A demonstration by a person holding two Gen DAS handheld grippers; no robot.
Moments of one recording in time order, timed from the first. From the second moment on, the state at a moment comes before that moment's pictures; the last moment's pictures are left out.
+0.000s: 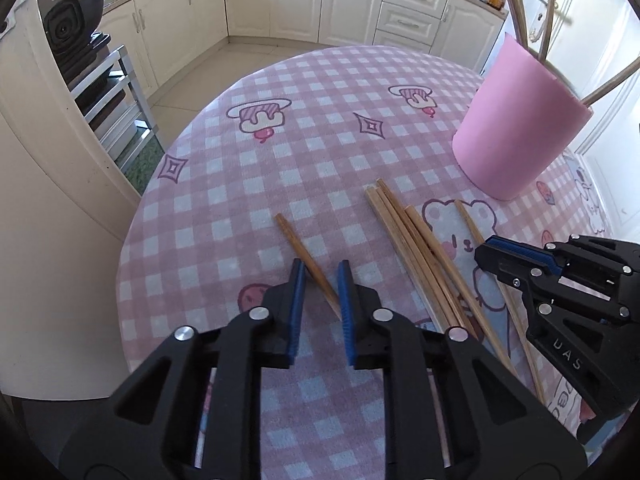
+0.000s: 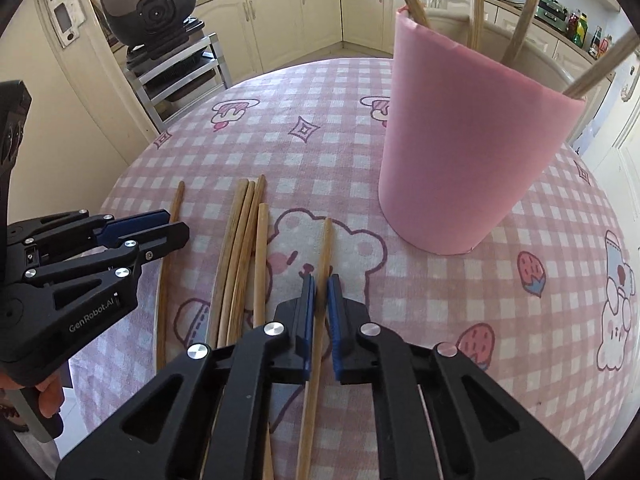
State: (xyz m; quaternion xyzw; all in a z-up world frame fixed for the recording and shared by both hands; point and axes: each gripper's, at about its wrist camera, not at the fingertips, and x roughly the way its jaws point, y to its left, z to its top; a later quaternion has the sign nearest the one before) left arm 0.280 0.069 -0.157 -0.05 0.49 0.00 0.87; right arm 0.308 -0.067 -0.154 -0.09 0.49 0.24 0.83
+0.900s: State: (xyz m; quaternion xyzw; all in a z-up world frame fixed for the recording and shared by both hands) left arm 0.212 0.059 -0.018 -0.11 0.33 -0.10 0.93; right arm 0.233 -0.133 -0.019 0.04 0.31 0.29 0.90
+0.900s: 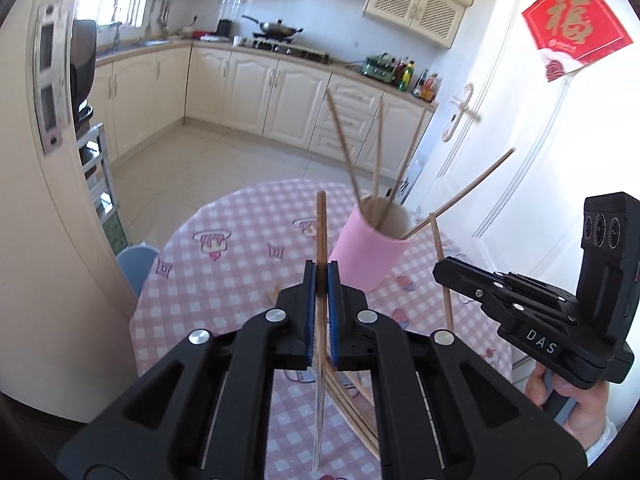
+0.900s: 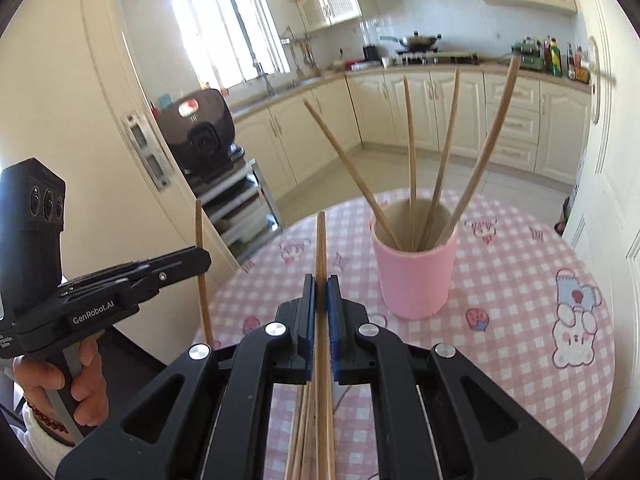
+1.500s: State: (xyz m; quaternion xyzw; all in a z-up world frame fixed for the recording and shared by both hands) left arm 0.188 0.041 0.026 -0.11 0.26 -0.12 0.95; right arm 0.210 -0.140 0.014 0.04 0.23 0.28 0.93
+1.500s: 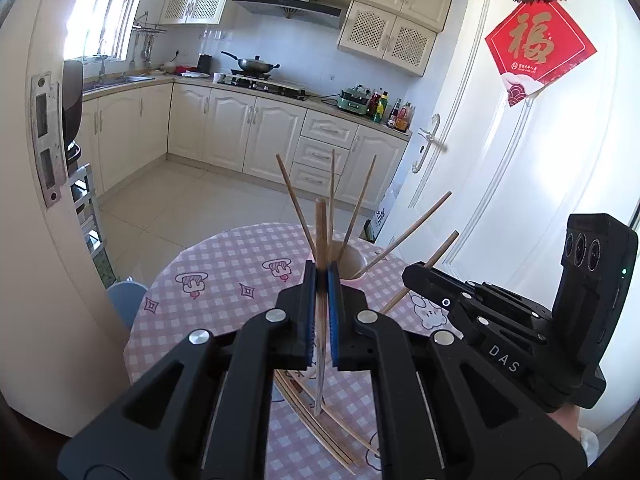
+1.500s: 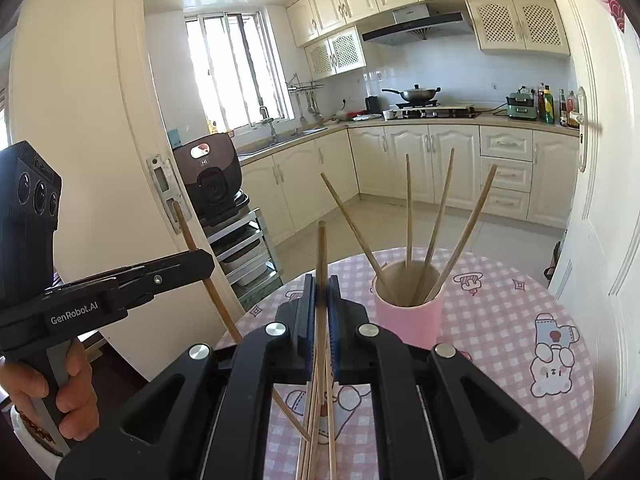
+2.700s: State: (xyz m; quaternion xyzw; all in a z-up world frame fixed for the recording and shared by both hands) left arm 0.284 -0.004 0.041 -0.10 0.16 -0.11 0.98; right arm 0.252 -0.152 0.022 -0.03 0.12 0.18 0.98
